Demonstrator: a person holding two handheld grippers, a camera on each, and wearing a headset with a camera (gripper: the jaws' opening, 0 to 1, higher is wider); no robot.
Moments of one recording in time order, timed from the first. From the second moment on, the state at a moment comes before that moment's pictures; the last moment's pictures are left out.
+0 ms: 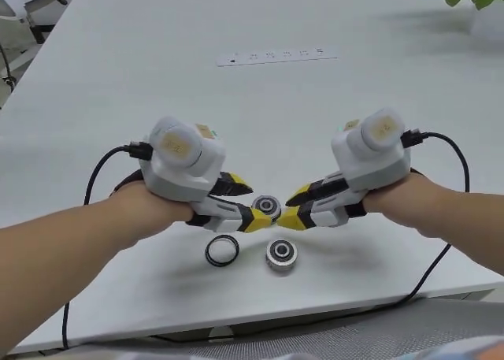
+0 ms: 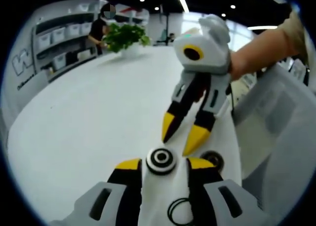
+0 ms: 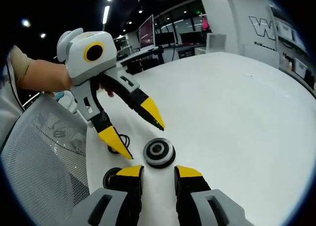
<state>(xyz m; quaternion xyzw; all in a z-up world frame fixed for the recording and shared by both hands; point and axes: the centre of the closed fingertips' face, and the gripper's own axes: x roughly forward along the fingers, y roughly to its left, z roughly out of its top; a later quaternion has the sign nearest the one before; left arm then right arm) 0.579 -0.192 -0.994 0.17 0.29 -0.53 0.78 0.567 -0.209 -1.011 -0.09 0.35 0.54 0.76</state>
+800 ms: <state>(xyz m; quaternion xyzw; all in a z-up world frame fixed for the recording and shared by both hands) 0.581 -0.200 -1.002 0.19 0.29 -0.54 0.77 0.568 -0.210 -1.017 -0.09 0.35 0.54 0.76</state>
